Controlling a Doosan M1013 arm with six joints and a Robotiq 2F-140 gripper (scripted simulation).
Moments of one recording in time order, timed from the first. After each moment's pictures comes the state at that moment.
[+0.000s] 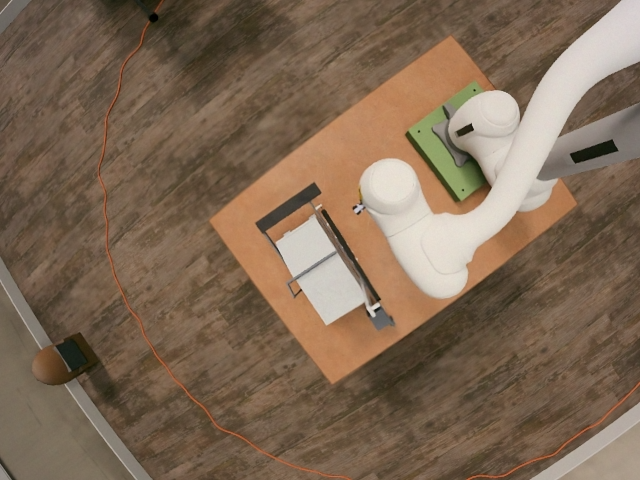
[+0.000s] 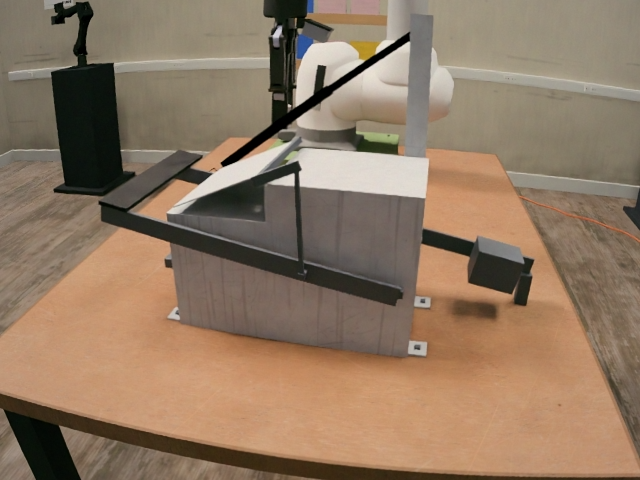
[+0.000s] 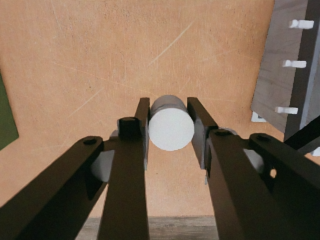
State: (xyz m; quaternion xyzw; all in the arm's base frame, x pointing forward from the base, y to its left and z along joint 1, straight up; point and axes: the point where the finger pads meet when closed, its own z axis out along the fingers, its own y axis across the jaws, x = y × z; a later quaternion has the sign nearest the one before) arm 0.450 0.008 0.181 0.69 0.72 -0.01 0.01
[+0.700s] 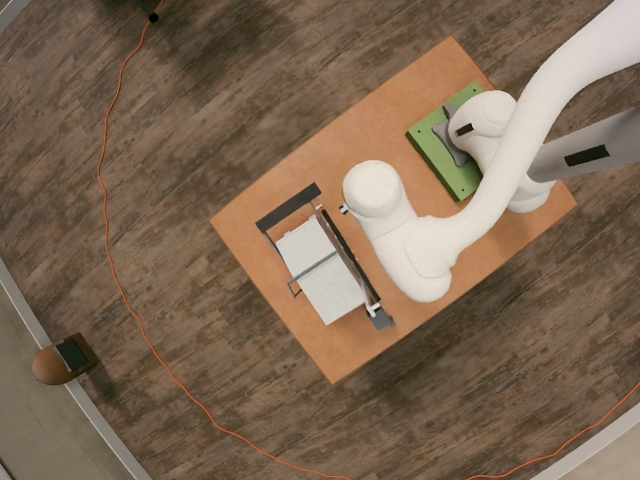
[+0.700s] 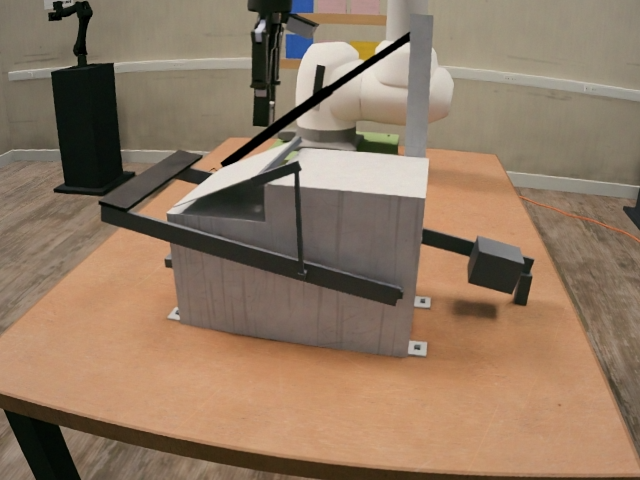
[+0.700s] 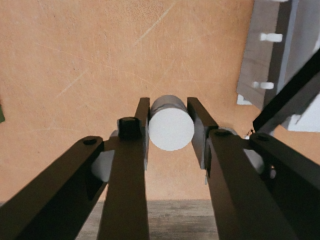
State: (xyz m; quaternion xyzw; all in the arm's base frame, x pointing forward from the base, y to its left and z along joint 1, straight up) arm 0.480 -0.017 0.192 0.69 0.72 -0.02 0.02
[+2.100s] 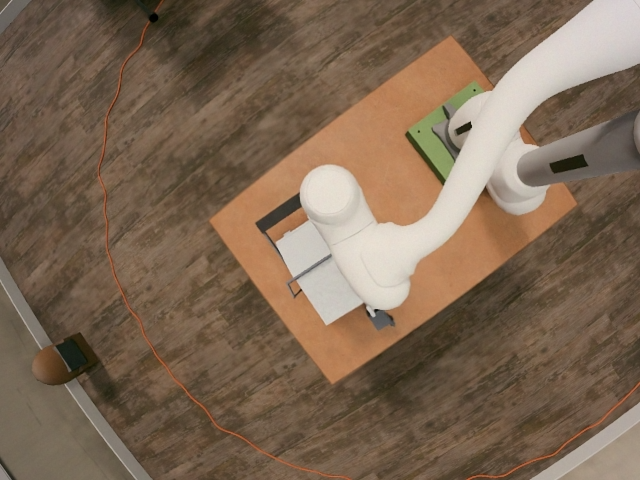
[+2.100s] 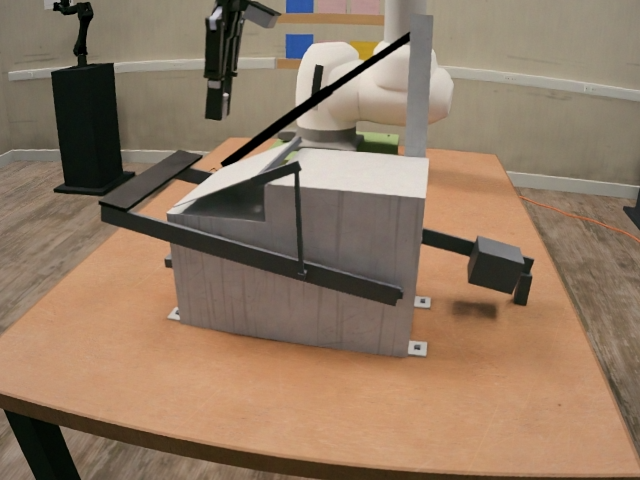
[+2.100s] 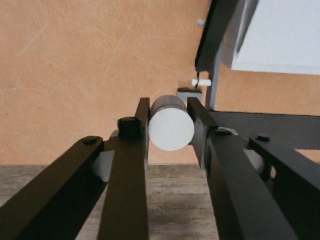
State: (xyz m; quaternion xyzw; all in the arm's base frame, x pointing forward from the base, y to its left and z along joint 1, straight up) arm 0.549 -0.073 0.216 0.69 0.72 -0.04 0.04
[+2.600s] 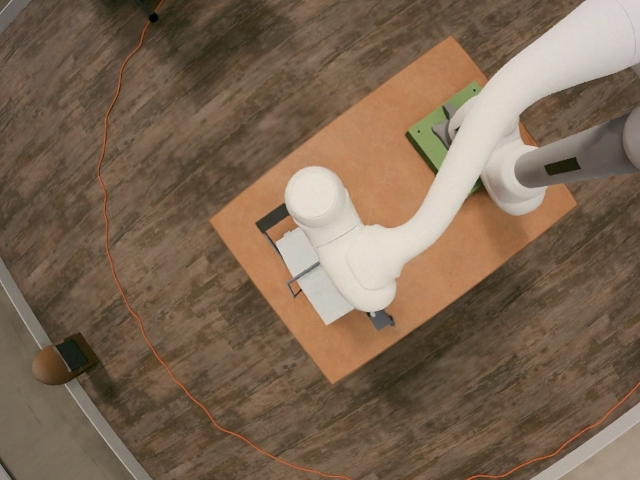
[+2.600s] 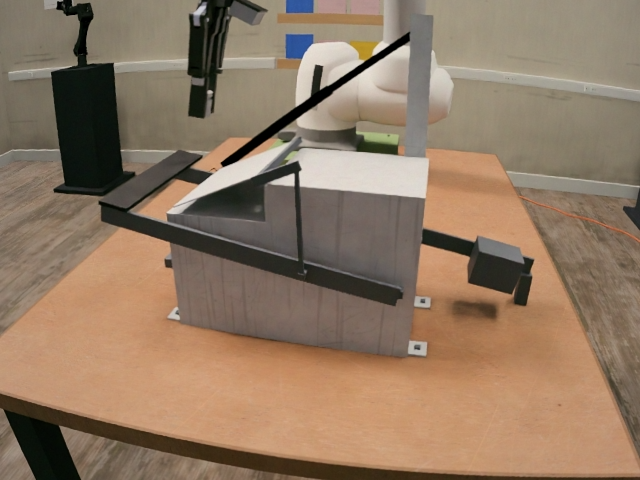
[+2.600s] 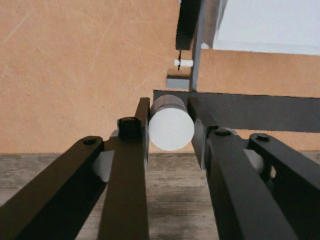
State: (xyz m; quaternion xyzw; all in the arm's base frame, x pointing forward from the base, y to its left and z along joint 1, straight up) arm 0.572 -0.091 0.224 0.69 0.72 -0.05 0.05
